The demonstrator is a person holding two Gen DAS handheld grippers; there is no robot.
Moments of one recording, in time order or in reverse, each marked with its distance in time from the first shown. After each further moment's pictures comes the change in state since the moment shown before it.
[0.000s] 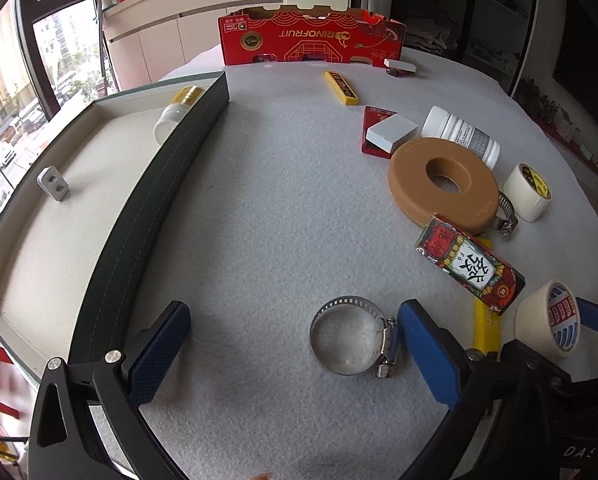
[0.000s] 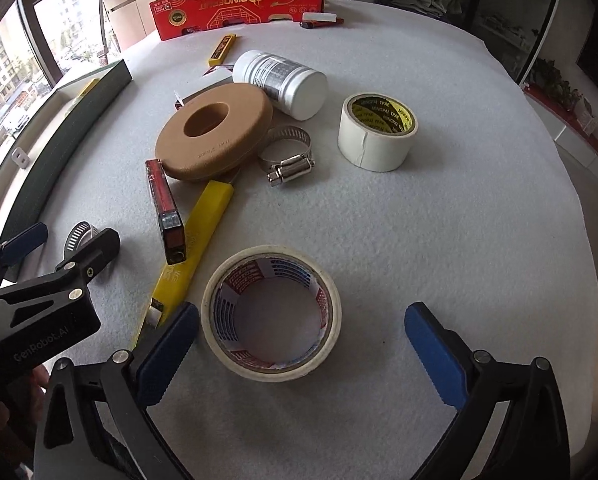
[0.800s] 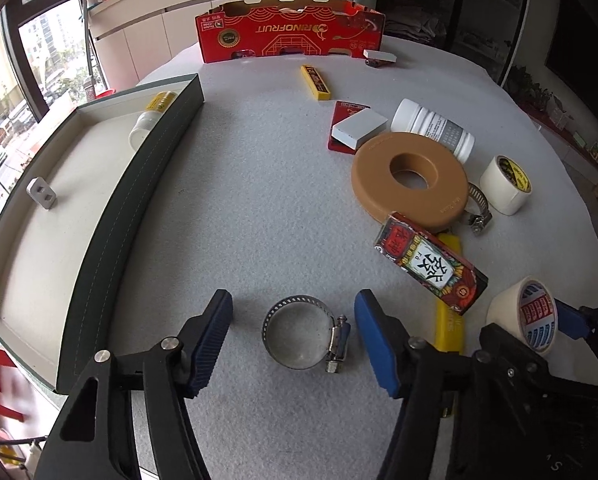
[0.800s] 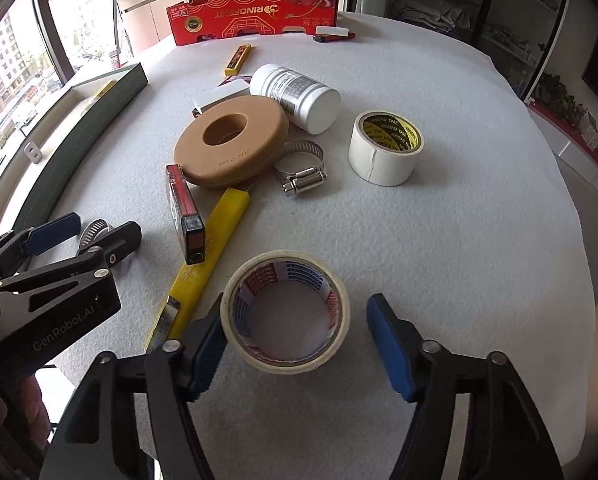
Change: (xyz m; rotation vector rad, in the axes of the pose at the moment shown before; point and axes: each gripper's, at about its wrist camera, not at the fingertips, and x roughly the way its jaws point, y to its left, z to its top) left arm -0.009 -0.022 0.007 0.052 0.050 -0.035; right arm -0.011 0.006 -0.001 -0.039 -0.026 0.021
